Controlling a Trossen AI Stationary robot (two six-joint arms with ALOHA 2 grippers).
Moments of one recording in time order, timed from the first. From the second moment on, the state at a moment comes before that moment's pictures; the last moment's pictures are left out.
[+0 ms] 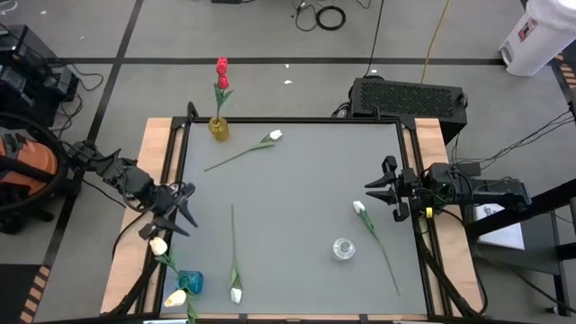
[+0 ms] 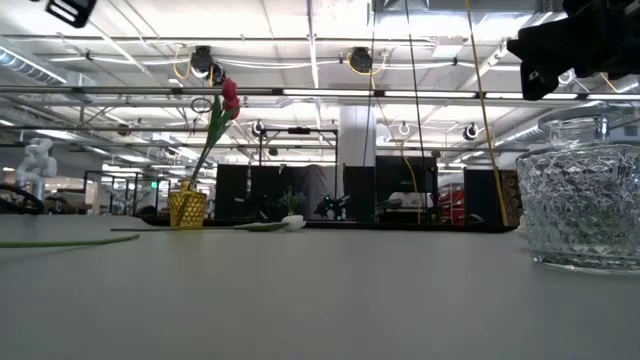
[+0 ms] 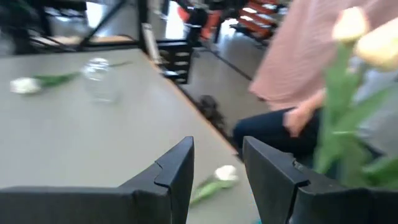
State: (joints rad) left arm -0.48 0.36 0.58 -0.50 0.20 -0.13; right arm -0.01 0.16 0.19 0.02 -0.11 0.09
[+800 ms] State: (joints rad) left arm -0.48 0.35 0.58 -0.50 -0.44 -0.17; right arm -0.01 0.16 0.19 0.02 -0.11 0.09
